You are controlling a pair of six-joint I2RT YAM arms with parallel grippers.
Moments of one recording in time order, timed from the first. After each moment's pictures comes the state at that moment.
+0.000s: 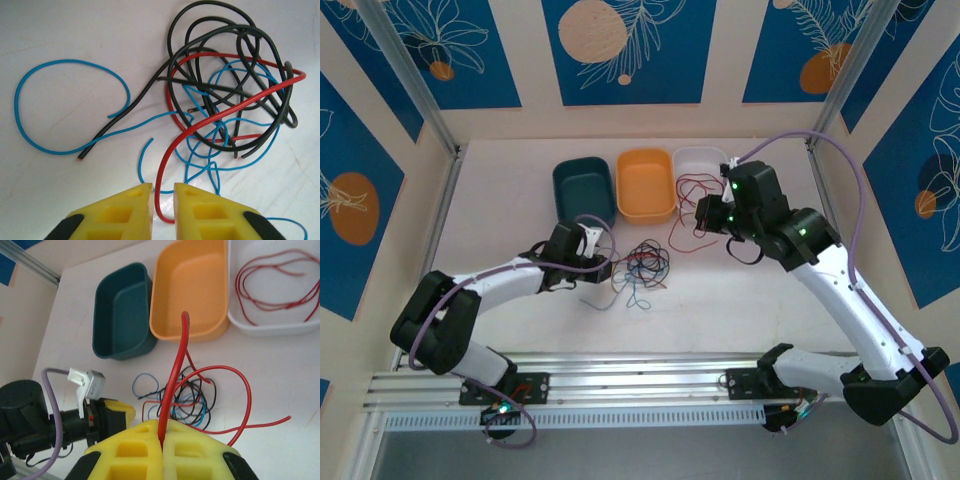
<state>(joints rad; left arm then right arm) -0.53 1.48 0.69 -0.09 0.34 -0.37 0.57 1.14 1.41 -0.94 0.03 0.62</state>
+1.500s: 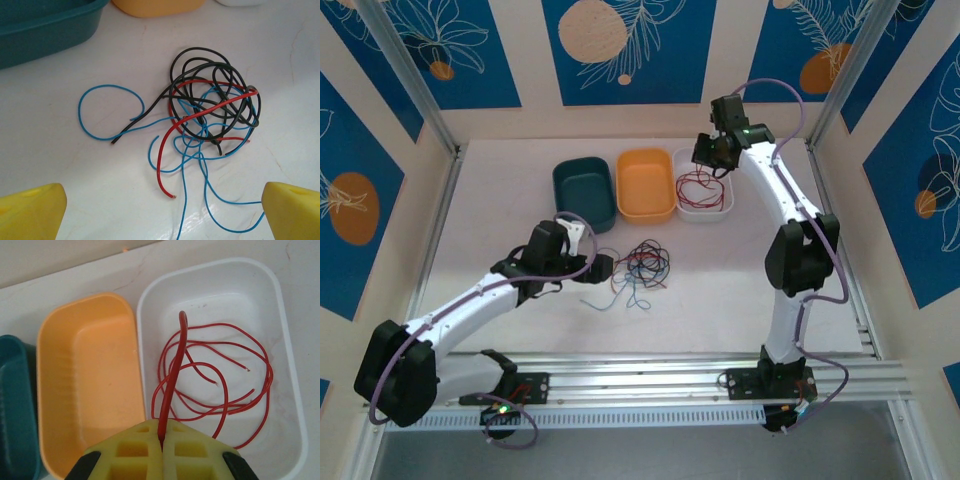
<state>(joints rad) -0.53 1.17 0.68 -0.27 0.21 -0.37 0.24 1.99 1.95 -0.87 -0.02 0.43</state>
